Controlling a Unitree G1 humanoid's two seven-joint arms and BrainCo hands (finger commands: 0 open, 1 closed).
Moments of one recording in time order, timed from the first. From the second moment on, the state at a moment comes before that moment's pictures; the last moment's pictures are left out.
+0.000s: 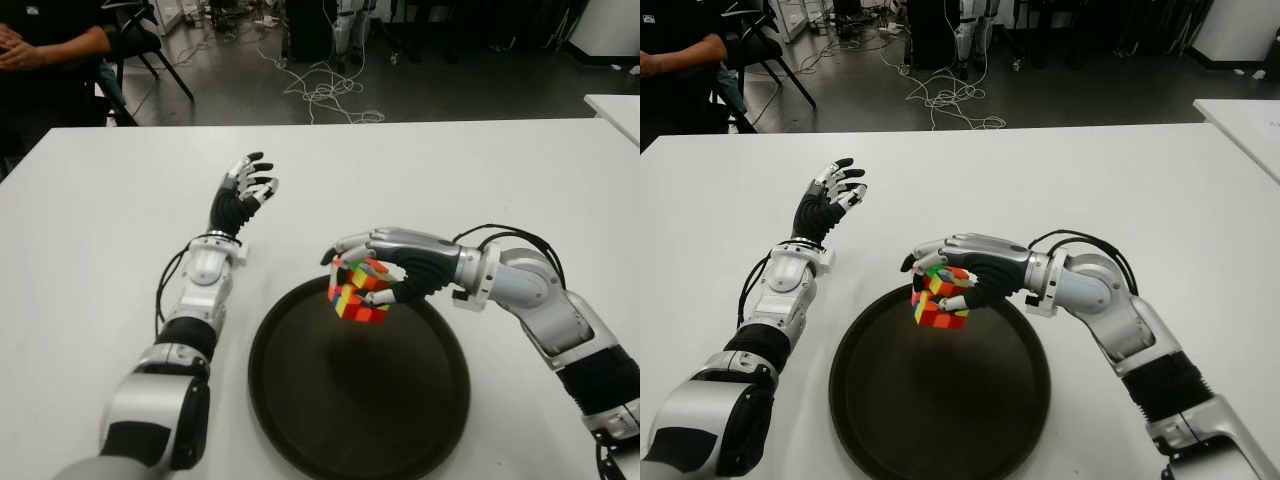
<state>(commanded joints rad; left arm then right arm) -0.66 0.06 0.07 1.05 0.04 -0.54 -0.03 -0.40 -0.49 0.36 0.08 -0.18 -0.51 0.69</state>
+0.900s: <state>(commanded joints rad) -0.64 0.05 0.08 1.01 0.02 -0.51 -0.04 -0.43 -0.52 0.36 0.08 -0.12 -0.50 0.86</state>
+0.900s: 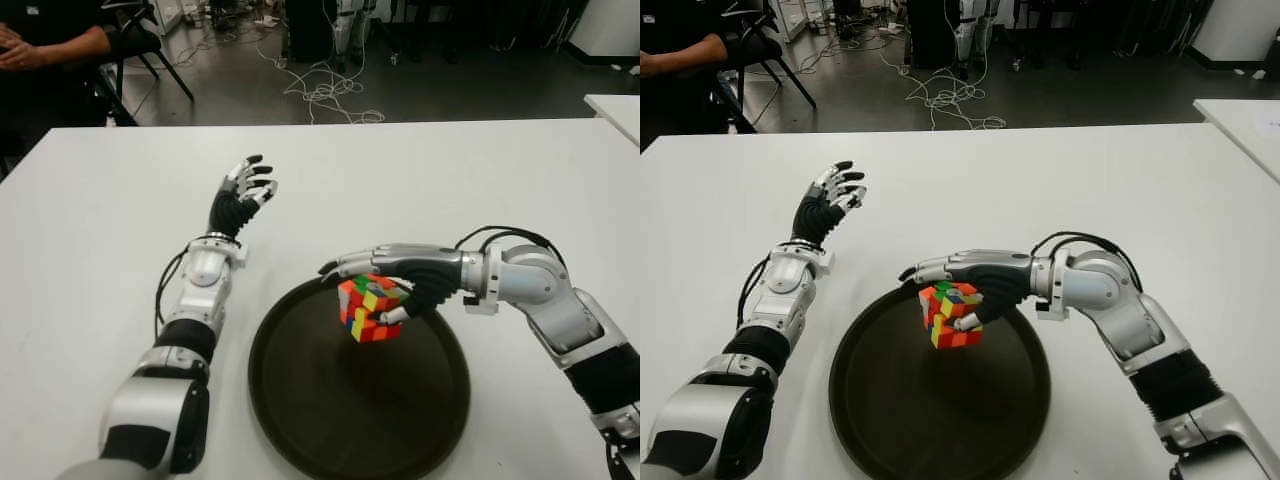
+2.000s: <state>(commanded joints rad) -0.64 0.05 0.07 1.00 0.03 -0.51 -0.03 -0.45 -0.50 0.28 0.14 -0.04 -0.56 0.82</state>
